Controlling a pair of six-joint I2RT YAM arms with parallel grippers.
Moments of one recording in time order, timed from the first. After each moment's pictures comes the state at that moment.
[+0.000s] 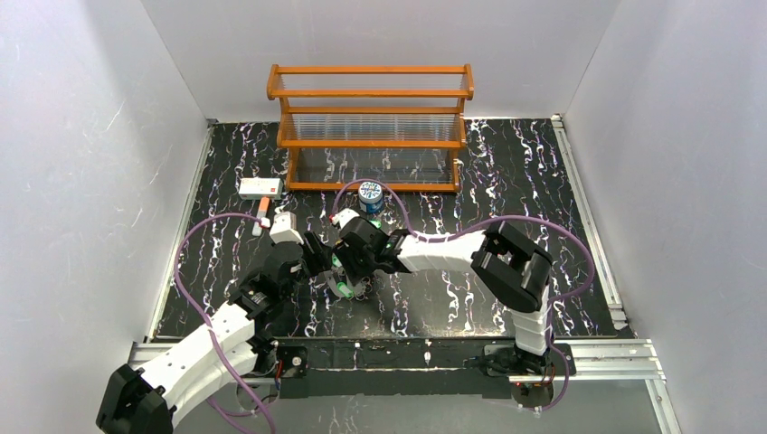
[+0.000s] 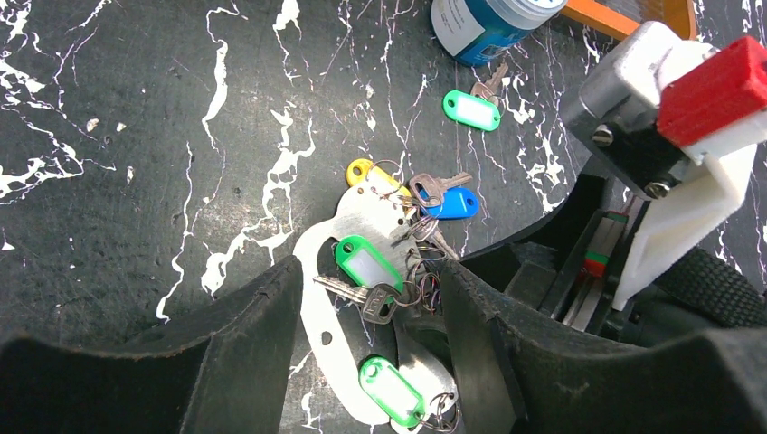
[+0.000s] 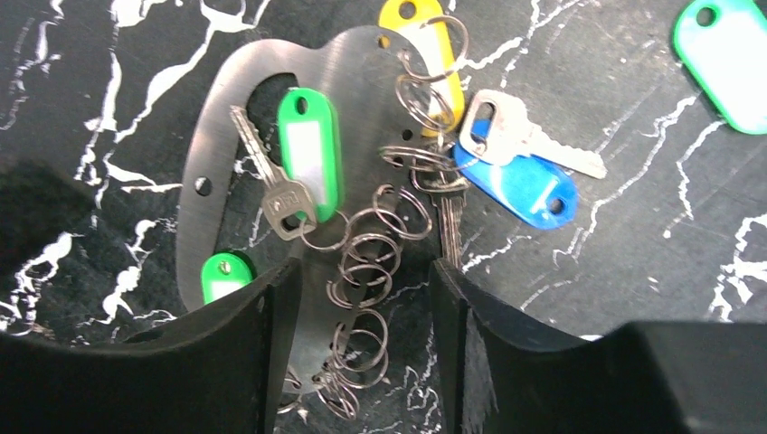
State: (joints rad) left arm -0.61 0.72 0.31 -0.10 -0.33 -0.66; right arm 1.11 1.94 1.24 -0.20 0.10 0.34
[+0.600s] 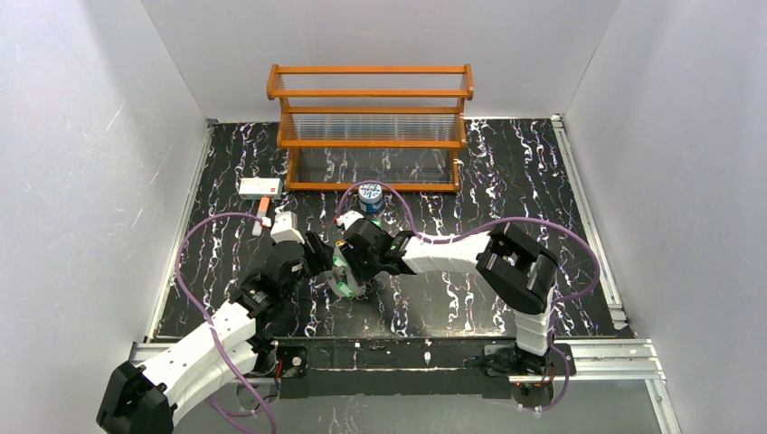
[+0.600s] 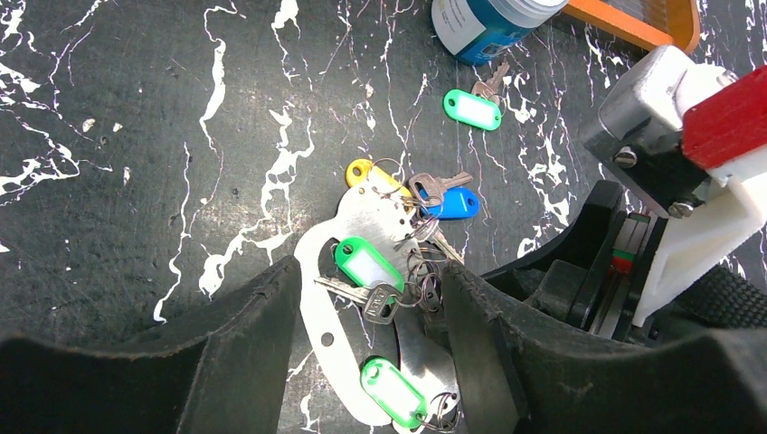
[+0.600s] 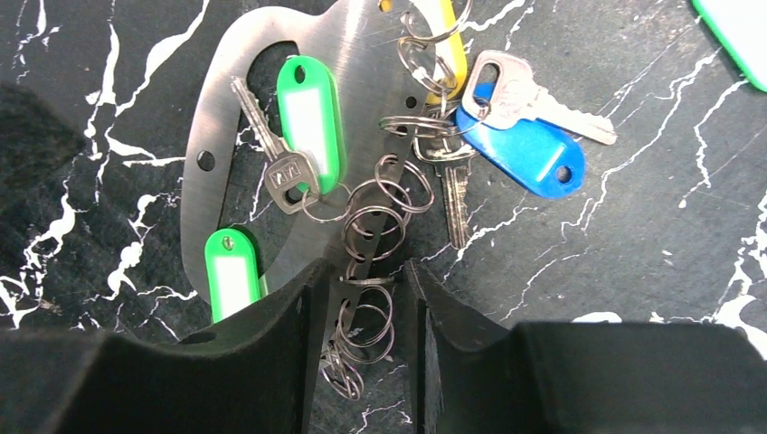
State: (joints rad) left arm -0.61 0.74 0.31 -0.08 -0.33 -0.66; right arm 1.11 1.90 1.19 -0.20 0.08 0.36
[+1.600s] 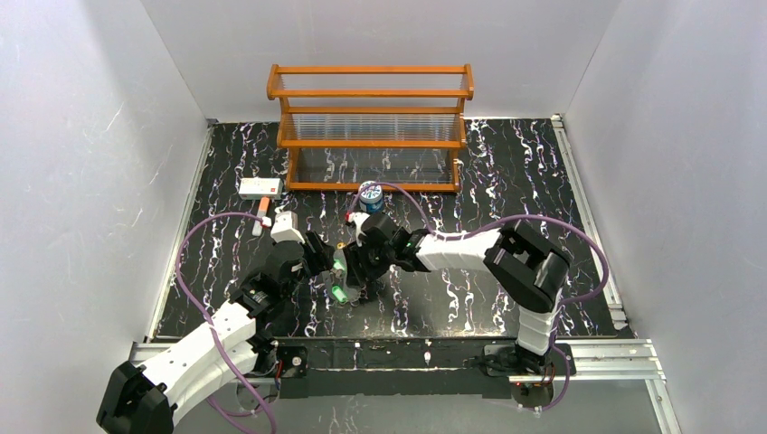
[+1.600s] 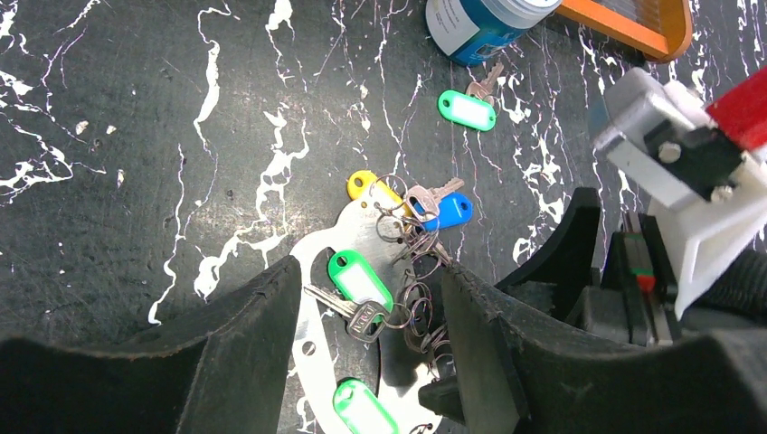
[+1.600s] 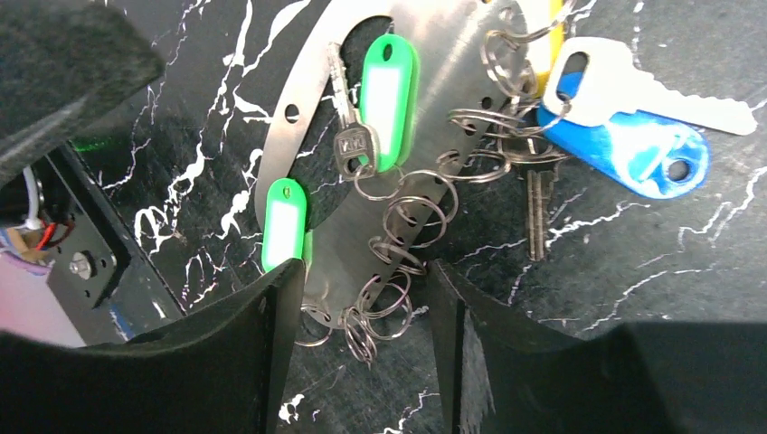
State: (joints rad) left arm -0.61 0.74 0.31 -0.07 -0.33 -0.66; right arm 1.05 1.85 1.07 -0.04 -0.21 0.43
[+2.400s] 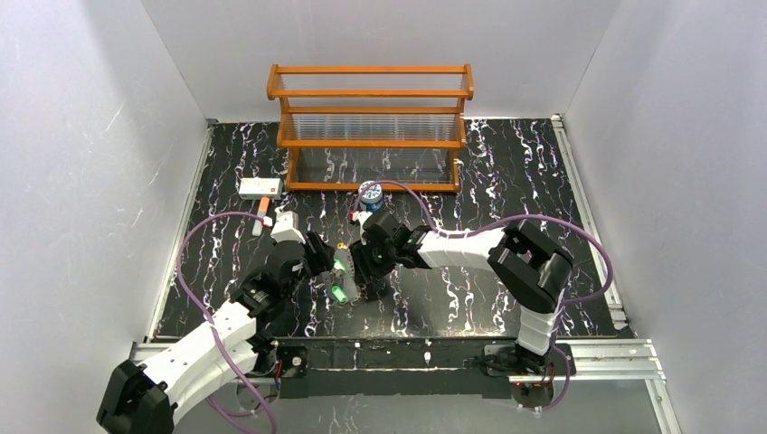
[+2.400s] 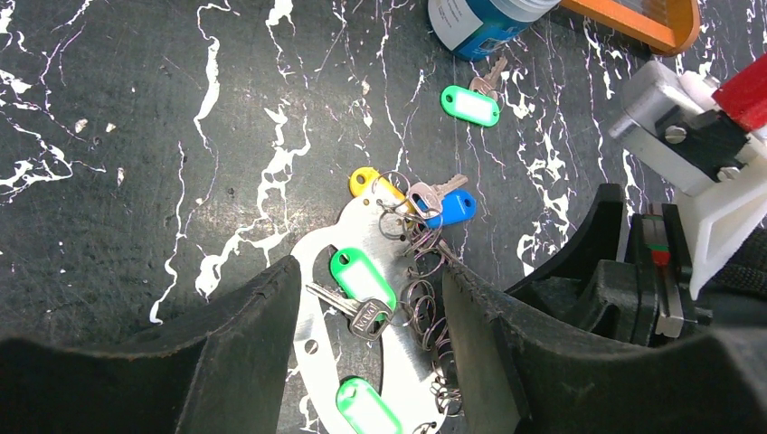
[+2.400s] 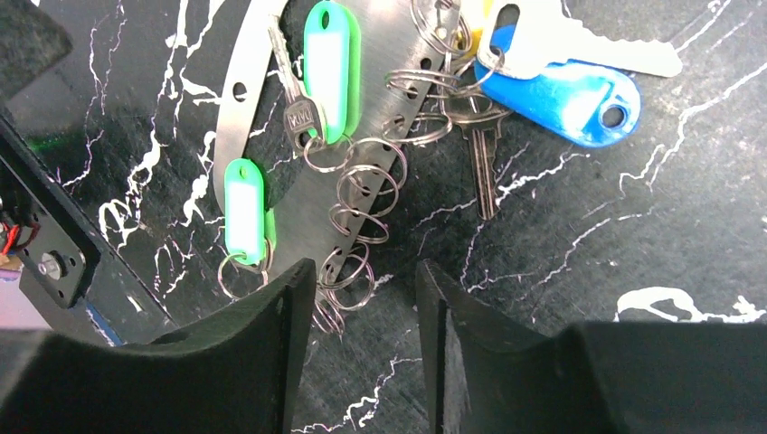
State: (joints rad) left arm -0.61 0.75 0.31 -0.07 -0.32 -0.65; right arm 1.02 1.83 1.07 -0.13 -0.21 0.44
